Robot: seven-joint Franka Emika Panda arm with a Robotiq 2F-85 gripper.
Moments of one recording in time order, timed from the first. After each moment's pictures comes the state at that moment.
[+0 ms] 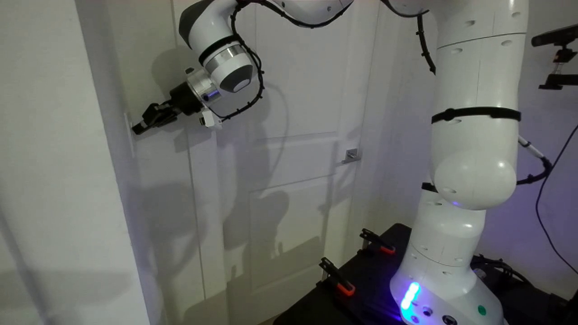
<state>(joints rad) 0.27 0.17 0.20 -2.01 1.43 2.61 -1.49</state>
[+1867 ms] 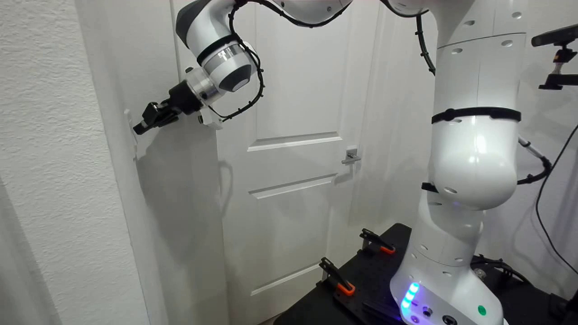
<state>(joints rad) 0.28 0.17 0.21 -2.01 1.37 2.65 -1.37</state>
